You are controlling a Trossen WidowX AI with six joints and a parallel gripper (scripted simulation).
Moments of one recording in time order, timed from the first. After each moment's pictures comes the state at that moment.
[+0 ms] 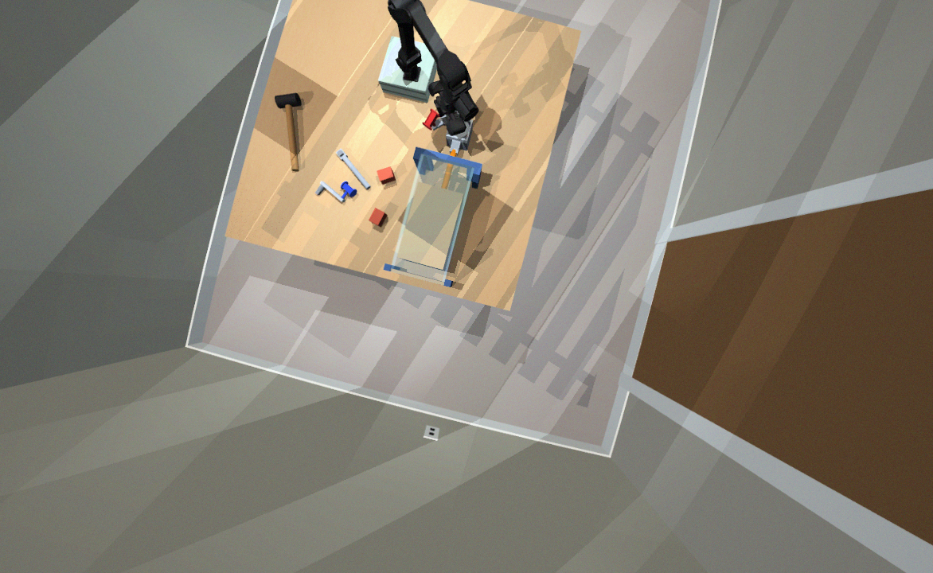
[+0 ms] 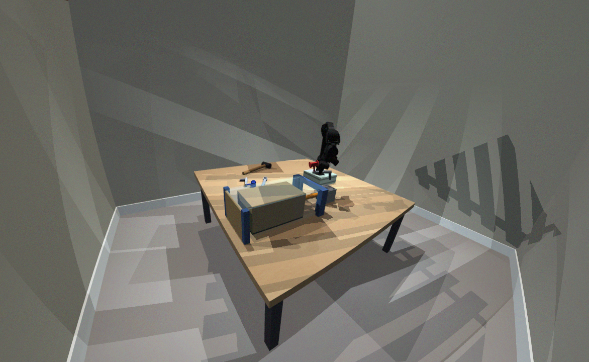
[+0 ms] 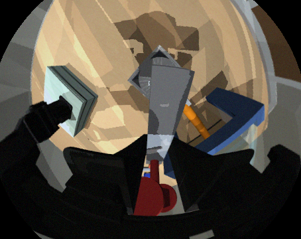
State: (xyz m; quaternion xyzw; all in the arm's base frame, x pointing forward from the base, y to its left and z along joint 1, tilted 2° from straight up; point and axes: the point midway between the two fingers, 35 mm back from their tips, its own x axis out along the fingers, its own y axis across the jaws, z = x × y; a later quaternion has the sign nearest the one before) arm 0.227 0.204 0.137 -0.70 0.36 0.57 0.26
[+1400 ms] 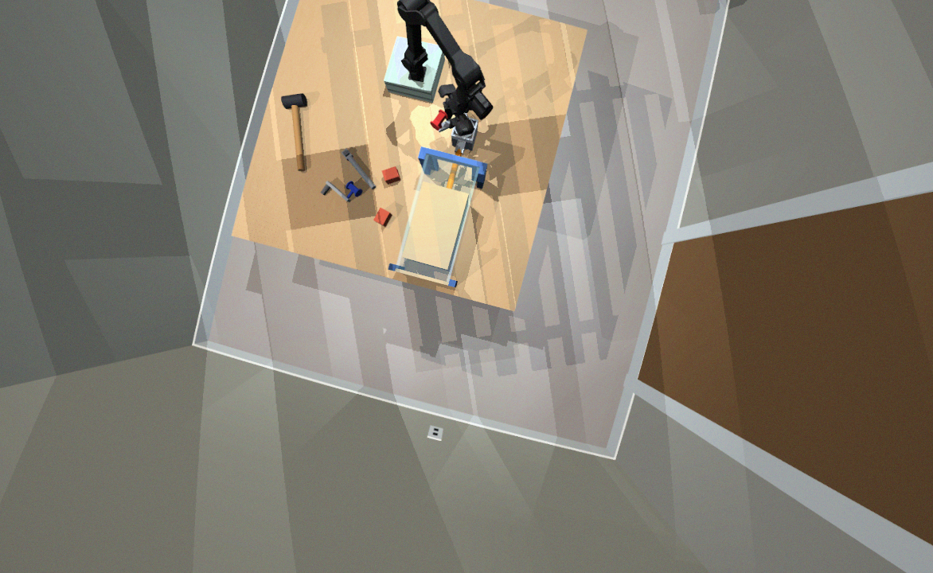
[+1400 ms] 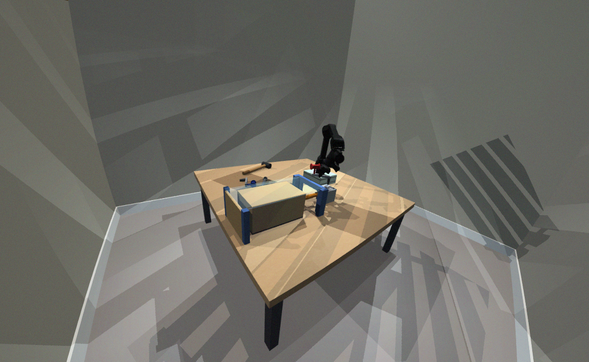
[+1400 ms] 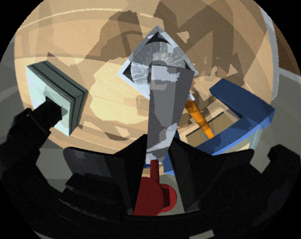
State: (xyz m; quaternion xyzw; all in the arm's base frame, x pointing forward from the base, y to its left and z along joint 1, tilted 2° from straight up) arm 0.223 0.208 0.112 -0.75 0.37 0.49 0.24
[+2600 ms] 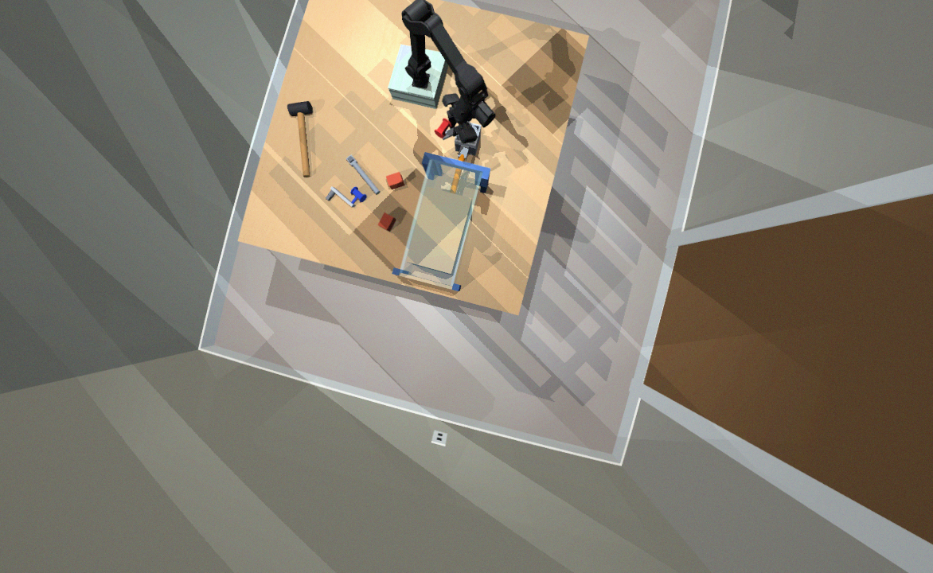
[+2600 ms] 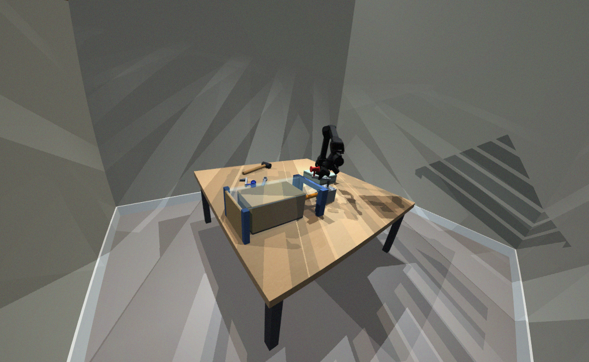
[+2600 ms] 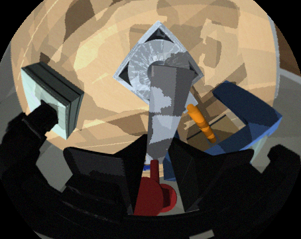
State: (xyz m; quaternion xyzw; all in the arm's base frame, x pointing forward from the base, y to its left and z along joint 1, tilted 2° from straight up) arm 0.223 0.208 0.095 -0.75 0.37 0.49 0.24
